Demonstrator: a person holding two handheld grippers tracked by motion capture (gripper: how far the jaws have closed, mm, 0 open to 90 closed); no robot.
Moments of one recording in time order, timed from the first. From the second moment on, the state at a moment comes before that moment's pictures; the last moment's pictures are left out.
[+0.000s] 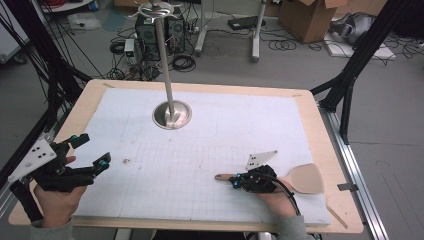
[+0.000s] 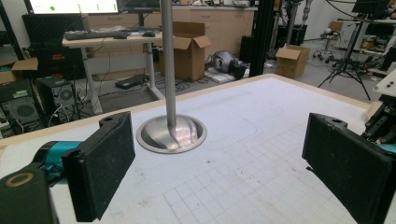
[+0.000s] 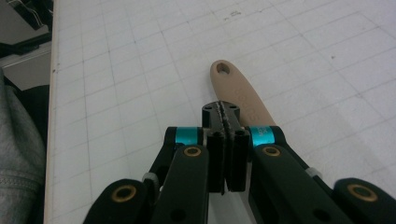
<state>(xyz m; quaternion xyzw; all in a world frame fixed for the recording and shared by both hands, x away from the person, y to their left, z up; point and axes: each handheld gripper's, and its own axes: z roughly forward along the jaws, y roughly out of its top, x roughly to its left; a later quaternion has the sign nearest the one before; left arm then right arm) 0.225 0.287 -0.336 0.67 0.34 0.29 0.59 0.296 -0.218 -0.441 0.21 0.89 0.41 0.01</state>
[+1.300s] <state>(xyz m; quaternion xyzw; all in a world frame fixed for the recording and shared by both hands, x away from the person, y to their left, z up) 0.224 0.287 -0.339 0.67 0.35 0.29 0.59 0.306 -0.214 -0.444 0.23 0.88 0.42 0.04</state>
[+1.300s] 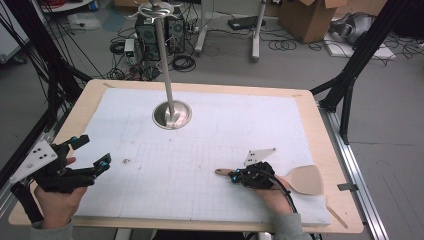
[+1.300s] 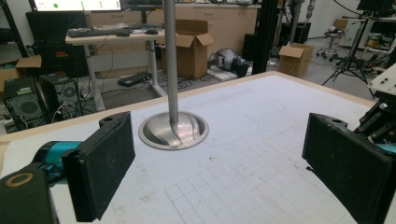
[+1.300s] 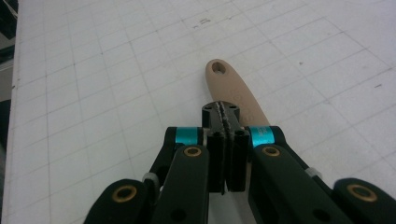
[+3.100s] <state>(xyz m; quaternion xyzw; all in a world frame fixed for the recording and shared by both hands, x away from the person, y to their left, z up) 0.224 0.286 -0.340 0.67 0.35 0.29 0.59 0.337 -0.214 -0.439 0.33 0.86 0.38 0.08</state>
